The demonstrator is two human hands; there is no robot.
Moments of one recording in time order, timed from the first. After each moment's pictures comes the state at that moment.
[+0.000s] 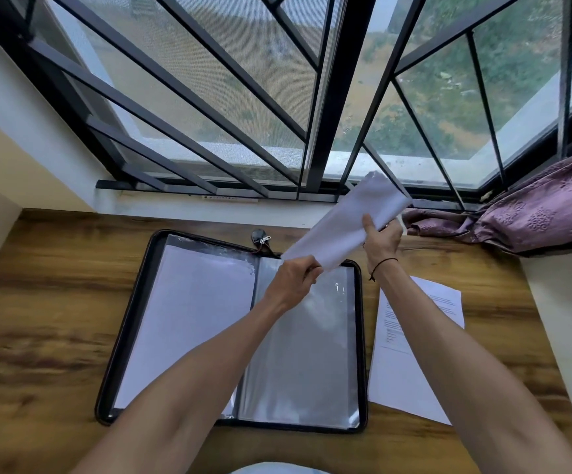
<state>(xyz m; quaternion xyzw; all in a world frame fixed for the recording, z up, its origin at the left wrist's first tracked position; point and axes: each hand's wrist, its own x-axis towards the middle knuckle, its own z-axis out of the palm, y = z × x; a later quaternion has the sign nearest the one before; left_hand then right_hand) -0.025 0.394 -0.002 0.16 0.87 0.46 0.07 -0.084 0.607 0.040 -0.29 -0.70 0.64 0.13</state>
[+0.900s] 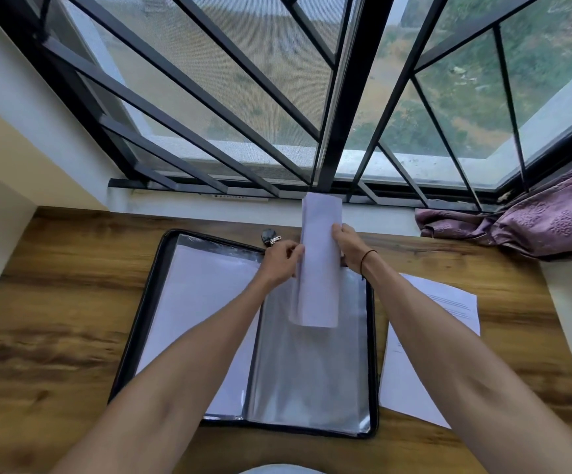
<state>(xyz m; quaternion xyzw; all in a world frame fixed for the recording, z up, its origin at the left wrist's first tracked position) -0.064 0.353 0.014 -0.03 0.85 0.50 0.17 -0.103 0.544 0.030 -0.23 -0.74 0.57 -0.26</state>
